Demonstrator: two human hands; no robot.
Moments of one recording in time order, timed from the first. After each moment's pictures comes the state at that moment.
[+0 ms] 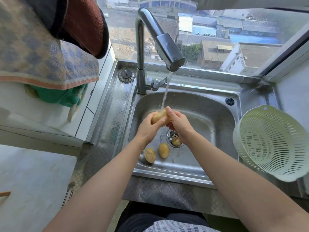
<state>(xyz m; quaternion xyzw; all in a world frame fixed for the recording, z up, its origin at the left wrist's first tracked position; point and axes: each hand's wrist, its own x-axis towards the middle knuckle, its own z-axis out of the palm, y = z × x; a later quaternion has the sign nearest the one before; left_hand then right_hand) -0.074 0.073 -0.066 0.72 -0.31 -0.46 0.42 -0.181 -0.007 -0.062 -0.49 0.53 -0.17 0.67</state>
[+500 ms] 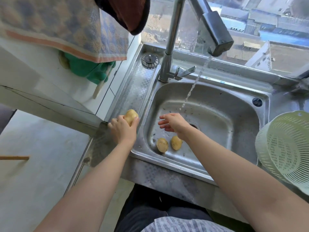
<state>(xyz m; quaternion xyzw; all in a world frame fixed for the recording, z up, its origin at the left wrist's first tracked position) -0.011 0.165 -0.100 0.96 -0.15 -0.16 0.18 -0.130 0.027 -0.093 -0.51 0.52 0.04 0.68</state>
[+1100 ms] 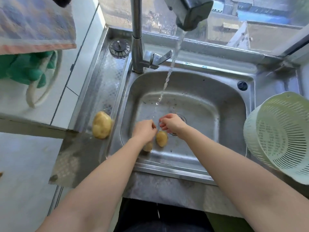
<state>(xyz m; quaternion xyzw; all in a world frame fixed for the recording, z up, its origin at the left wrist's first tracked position) -0.080 0.077 -0.156 0.82 -0.42 -0.38 0.04 -0.179 -0.010 -0.156 -0.56 0.57 0.08 0.60</state>
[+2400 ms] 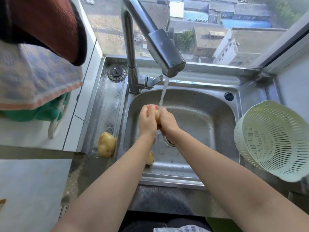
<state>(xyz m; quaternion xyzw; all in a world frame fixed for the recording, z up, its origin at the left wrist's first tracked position) -0.082 0.023 -0.082 0.70 -0.12 -0.41 0.57 -0.139 -0.018 -0.081 -0.51 0.62 -0.09 0.59</state>
